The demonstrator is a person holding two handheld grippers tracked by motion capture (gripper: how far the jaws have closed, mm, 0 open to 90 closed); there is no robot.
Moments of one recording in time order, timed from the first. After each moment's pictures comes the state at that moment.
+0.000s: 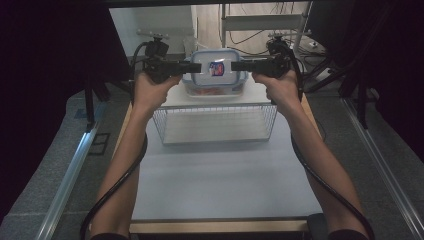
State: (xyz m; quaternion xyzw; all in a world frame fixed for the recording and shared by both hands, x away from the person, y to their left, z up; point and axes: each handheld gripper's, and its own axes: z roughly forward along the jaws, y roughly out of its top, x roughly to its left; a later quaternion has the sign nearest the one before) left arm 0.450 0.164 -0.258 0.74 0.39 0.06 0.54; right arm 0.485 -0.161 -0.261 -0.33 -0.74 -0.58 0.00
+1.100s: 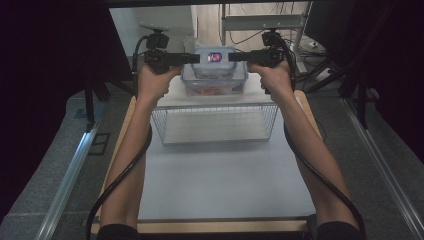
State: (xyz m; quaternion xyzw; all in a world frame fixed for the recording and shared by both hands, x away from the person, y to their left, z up) left arm 0.477 0.167 -0.261 0.72 0.43 0.08 0.54; right arm 0.524 -0.151 -0.264 -0.37 -0.73 -0.57 0.00
